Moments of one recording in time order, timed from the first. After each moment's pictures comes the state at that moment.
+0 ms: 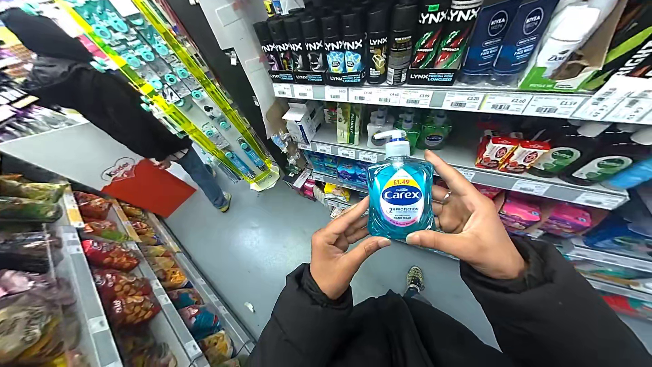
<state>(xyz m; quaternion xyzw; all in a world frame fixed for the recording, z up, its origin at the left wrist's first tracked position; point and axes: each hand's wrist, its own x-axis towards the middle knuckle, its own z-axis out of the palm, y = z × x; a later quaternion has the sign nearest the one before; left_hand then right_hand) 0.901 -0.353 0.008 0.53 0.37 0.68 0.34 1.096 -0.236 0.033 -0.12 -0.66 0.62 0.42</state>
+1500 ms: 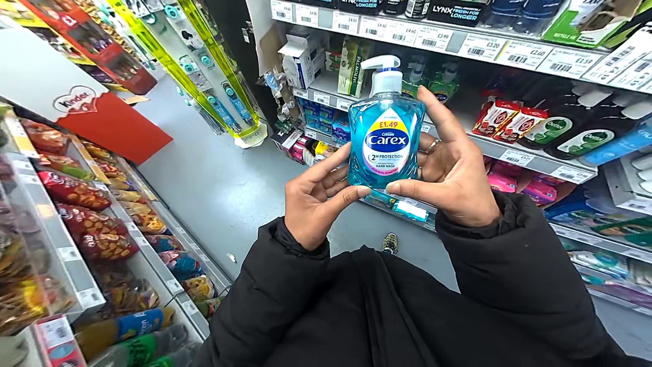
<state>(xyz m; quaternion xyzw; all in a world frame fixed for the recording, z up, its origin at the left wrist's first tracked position) 0.896 -0.398 -0.001 0.51 0.37 0.71 0.30 1.077 -0.269 0.033 -0.05 -0.70 0.61 0.38</state>
